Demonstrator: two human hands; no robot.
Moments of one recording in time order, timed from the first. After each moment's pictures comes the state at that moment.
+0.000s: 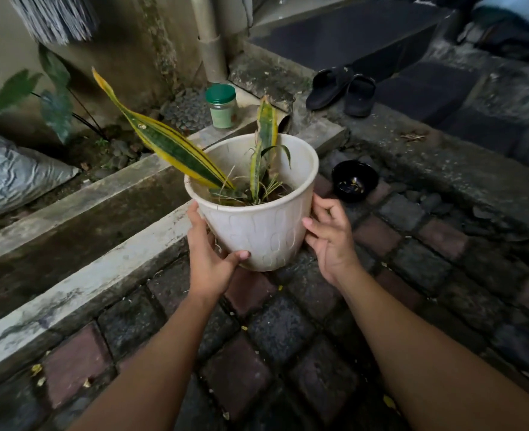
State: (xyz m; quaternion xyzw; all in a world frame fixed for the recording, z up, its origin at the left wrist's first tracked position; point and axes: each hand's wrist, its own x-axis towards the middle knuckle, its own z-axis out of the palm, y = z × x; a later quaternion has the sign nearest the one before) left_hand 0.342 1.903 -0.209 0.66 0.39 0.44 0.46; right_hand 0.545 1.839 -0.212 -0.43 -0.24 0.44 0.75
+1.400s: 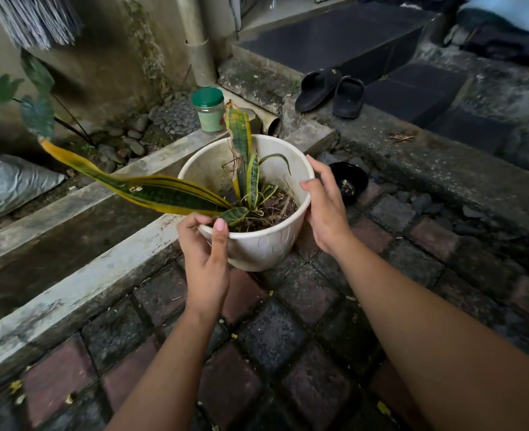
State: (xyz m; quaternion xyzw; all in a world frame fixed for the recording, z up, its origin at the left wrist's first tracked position) left_hand 0.367 1.879 -0.184 0.61 0.42 0.53 0.41; right_hand 0.575 1.880 -0.182 -0.57 -0.32 0.32 0.69
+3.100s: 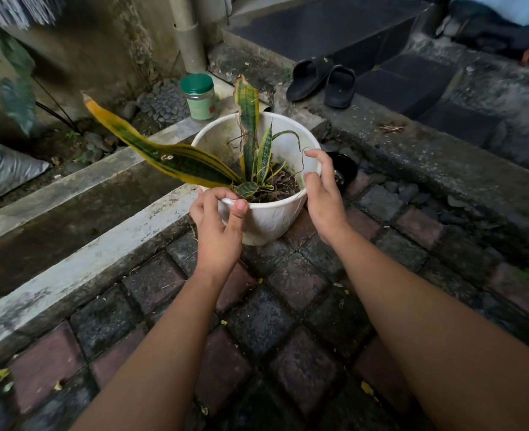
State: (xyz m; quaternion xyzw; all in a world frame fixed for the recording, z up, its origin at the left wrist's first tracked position) left_hand 0.399 1.883 -0.175 0.65 0.45 0.42 0.44; right_hand 0.589 1.859 -0.183 -0.67 -0.37 0.25 0.60
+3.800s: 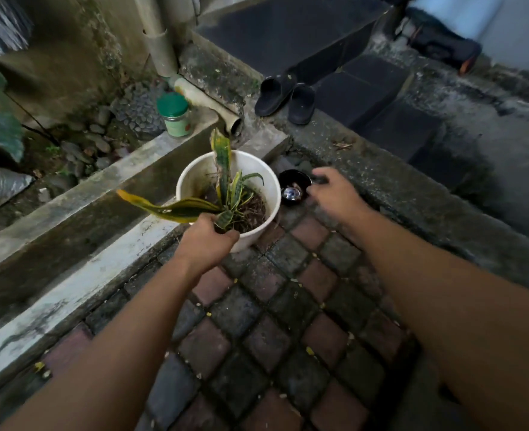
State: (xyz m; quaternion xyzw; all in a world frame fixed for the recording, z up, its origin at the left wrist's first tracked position) left_hand 0.405 1.874 -0.019 0.69 0.57 0.06 0.45; right_hand 0.653 1.812 -0.027 -0.82 -0.34 0.27 0.37
